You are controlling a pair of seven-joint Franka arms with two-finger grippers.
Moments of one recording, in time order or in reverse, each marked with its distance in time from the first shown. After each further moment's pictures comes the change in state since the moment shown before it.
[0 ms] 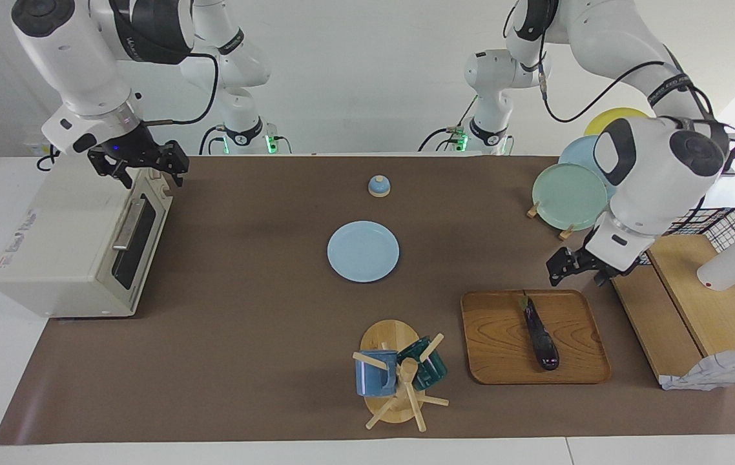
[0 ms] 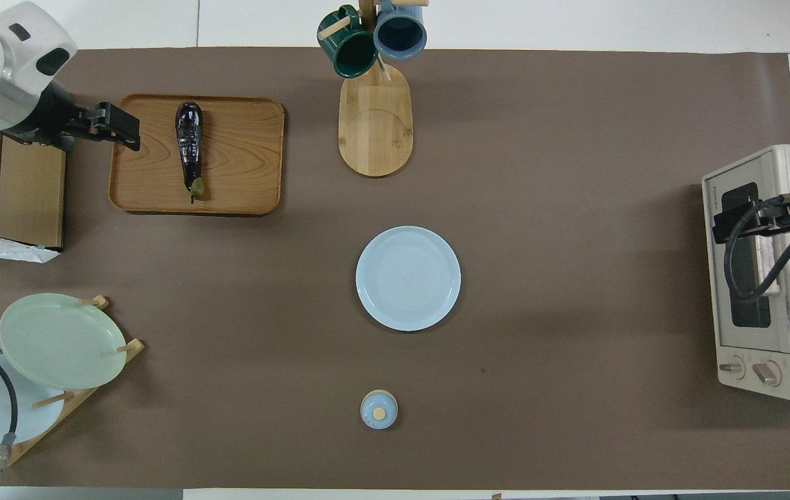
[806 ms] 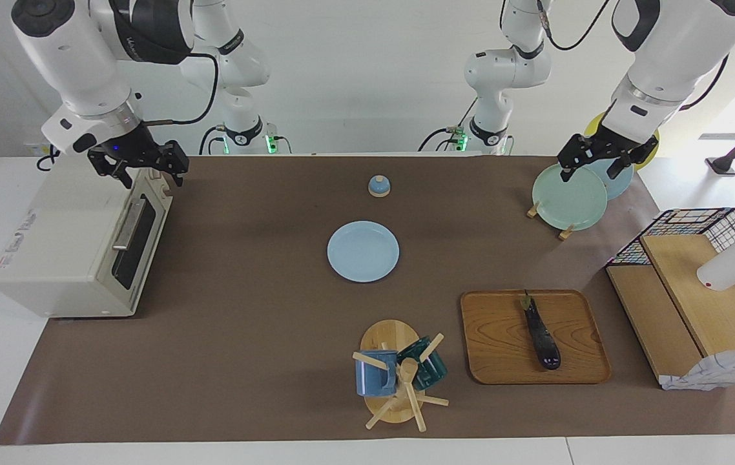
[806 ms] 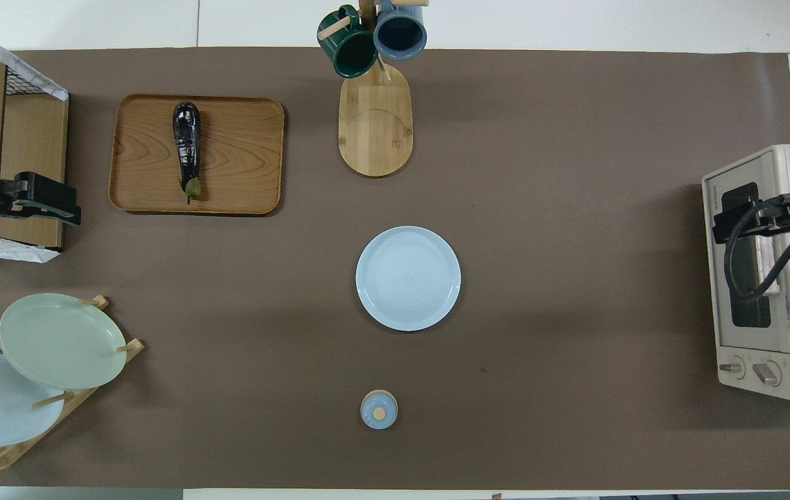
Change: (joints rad) left arm 0.001 -0.335 -0.012 -0.241 0.000 -0.153 -0.095; right arm 0.000 0.000 0.001 0.000 0.000 0.000 0.000
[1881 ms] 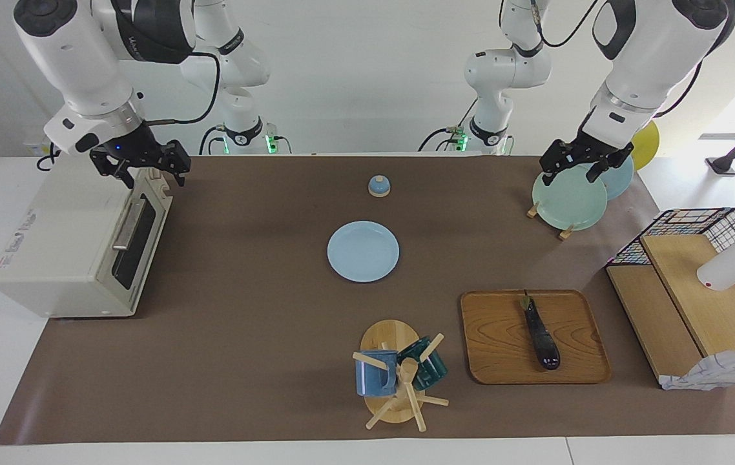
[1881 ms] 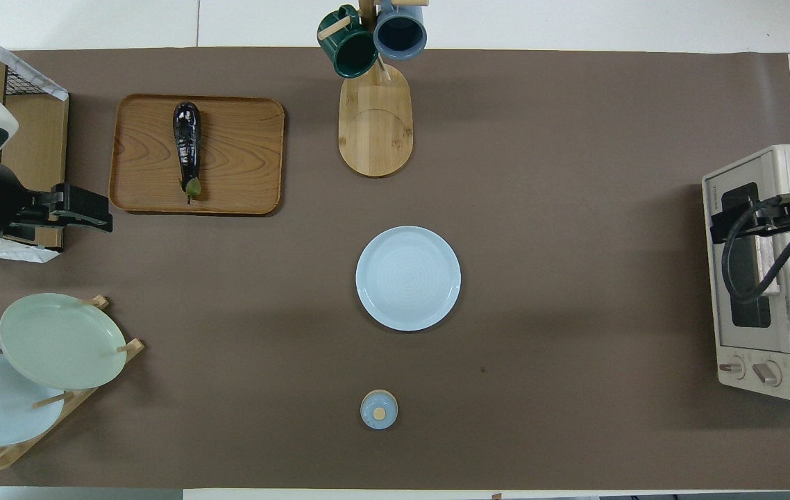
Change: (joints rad) left arm -0.014 -0.001 0.006 -0.019 -0.044 0.041 -0.005; right arm 0.000 -0.001 0.003 0.000 0.003 0.000 0.000
